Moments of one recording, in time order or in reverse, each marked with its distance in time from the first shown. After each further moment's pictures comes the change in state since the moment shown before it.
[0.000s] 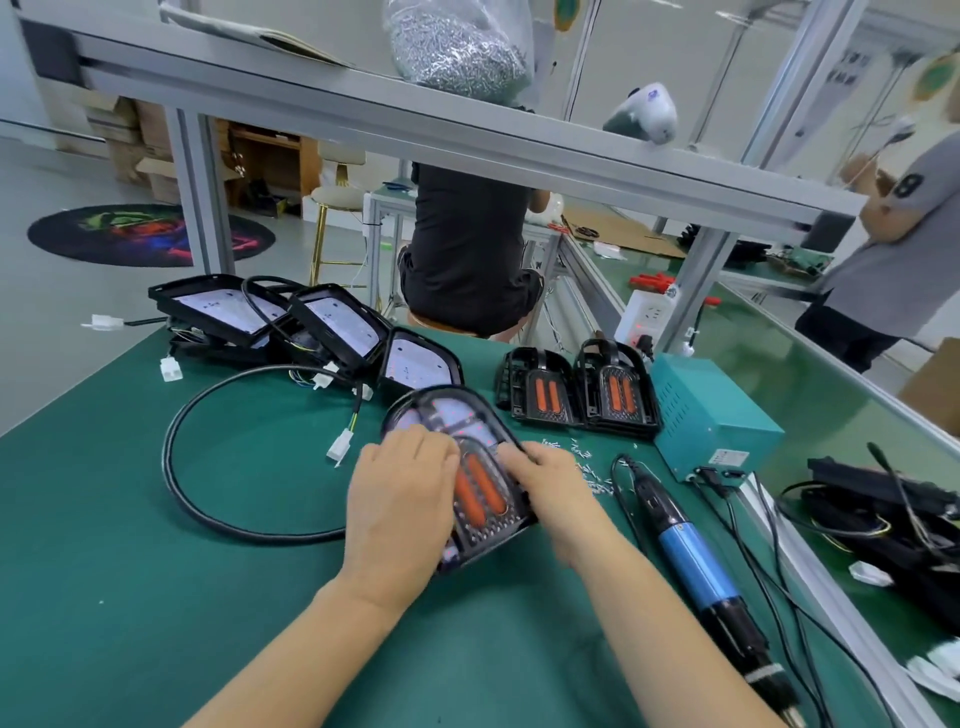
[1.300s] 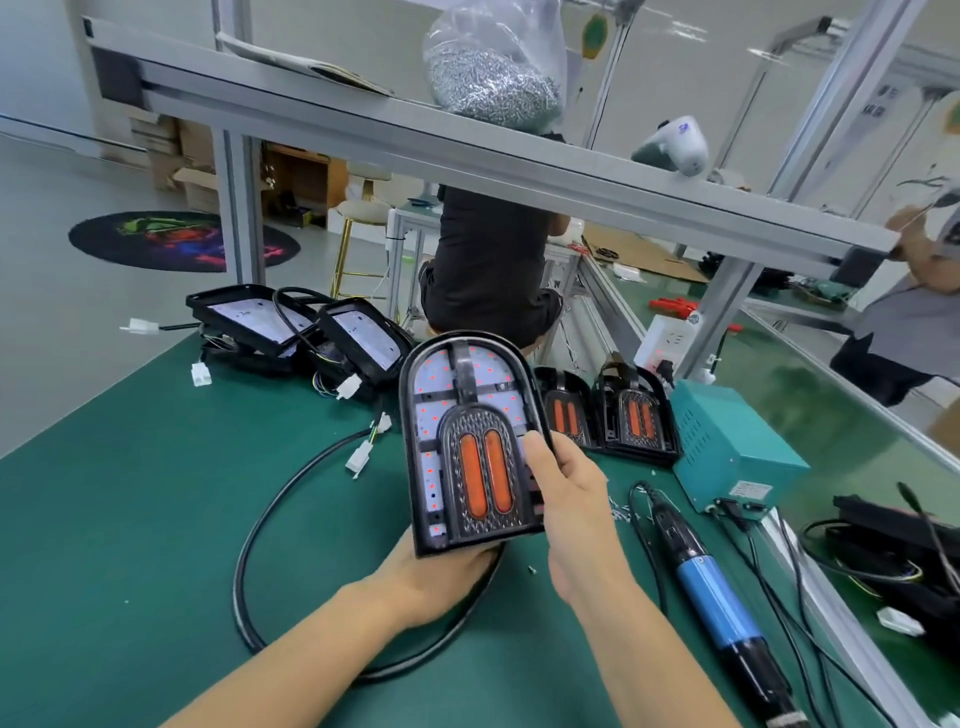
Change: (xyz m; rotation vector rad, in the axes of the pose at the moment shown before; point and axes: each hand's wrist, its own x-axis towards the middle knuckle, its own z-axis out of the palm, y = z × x) left_hand -0.022 -0.028 0.048 -0.286 -0.547 0.207; right_hand -0.031 -0.028 0.017 0.247 0.078 -0.259
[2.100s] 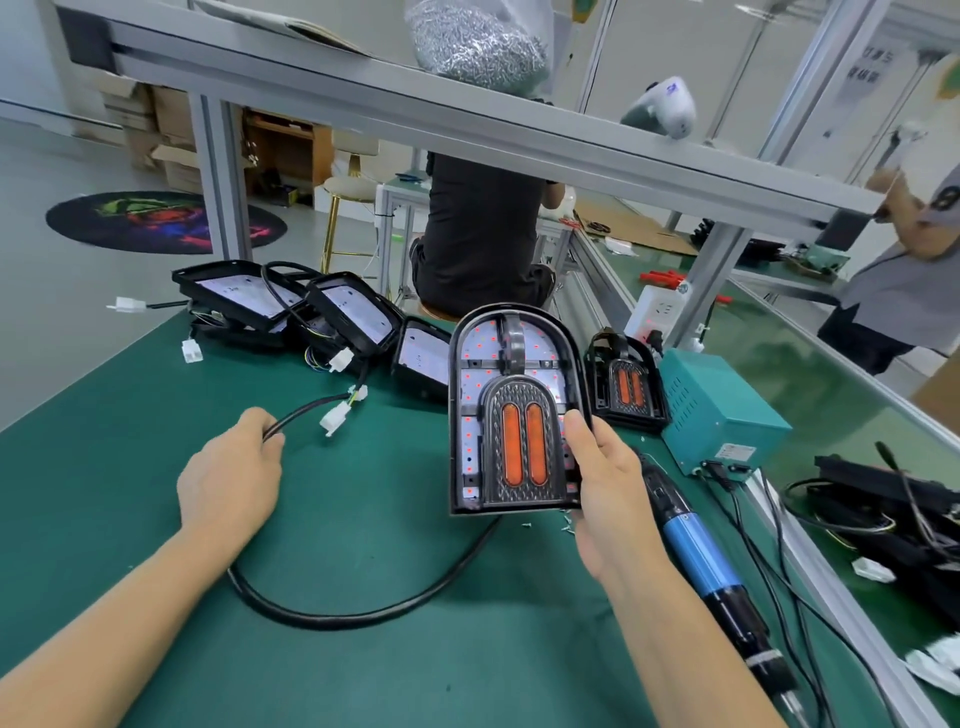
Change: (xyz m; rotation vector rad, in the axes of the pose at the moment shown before) left_hand -0.053 -0.071 -0.095 0.238 0.396 -0.909; right_hand -0.015 -0.006 -0.029 0.046 0.078 0.122
